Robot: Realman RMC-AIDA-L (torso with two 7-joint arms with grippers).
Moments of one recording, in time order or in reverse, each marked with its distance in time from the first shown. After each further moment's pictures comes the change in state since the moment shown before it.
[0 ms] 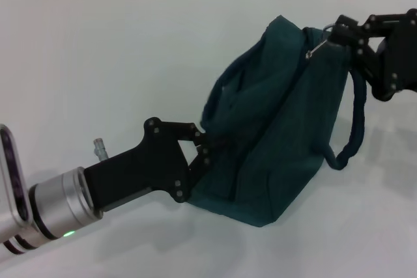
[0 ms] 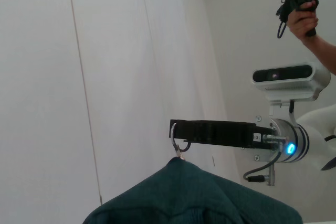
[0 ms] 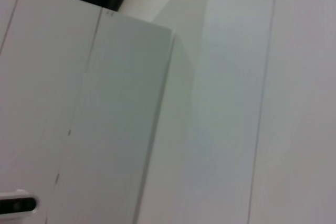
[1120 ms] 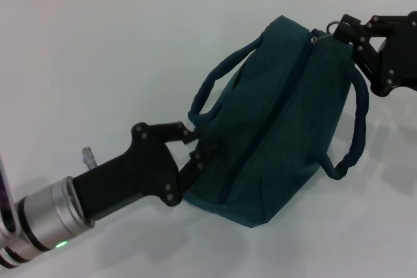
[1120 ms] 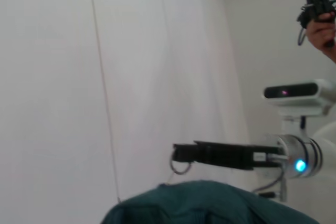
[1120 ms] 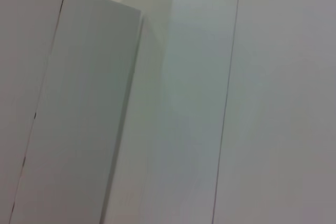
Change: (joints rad) left arm 0.057 -0.009 -0.011 0.020 -0.021 0.019 -0.009; right arm 0.000 0.001 0.007 0.042 0.013 0.071 -0.036
